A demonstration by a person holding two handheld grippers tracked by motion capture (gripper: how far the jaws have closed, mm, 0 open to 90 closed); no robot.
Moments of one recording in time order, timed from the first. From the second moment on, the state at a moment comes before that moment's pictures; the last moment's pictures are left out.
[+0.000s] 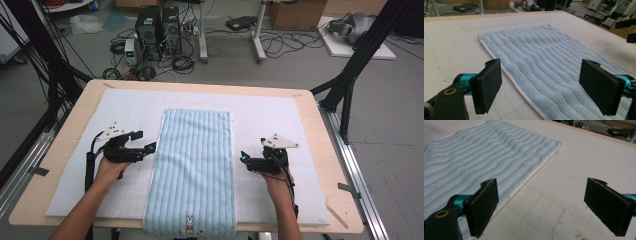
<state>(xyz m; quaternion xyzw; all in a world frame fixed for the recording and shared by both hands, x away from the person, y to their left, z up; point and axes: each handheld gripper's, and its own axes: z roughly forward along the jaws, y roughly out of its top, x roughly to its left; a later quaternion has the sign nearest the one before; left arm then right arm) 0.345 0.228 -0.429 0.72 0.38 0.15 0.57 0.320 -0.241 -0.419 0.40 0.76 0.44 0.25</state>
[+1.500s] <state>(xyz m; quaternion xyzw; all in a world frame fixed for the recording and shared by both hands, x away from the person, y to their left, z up) 0.431 0.187 -0.437 0.75 0.47 0.16 0.43 0.330 -0.238 -0.430 0.43 0.76 0.44 0.21</state>
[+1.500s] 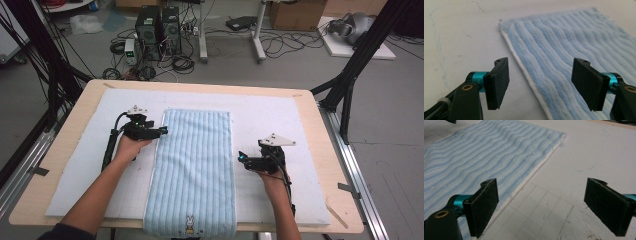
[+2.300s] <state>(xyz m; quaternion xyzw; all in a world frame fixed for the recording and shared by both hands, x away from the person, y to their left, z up) 0.445 0.165 -0.448 0.79 0.44 0.18 0.39 0.338 -0.220 -0.433 0.44 0.76 0.43 0.20</state>
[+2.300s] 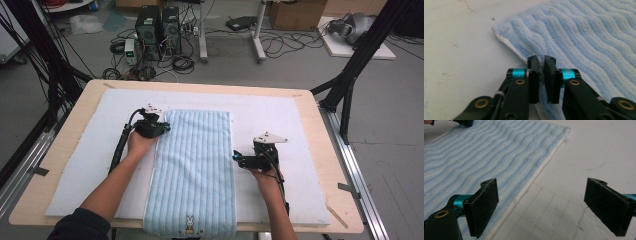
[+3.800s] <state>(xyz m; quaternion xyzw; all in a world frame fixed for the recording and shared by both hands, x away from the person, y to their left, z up) 0.425 0.190 -0.416 0.74 0.43 0.13 0.50 0.425 -0.175 -0.417 0.46 0.78 0.39 0.18</state>
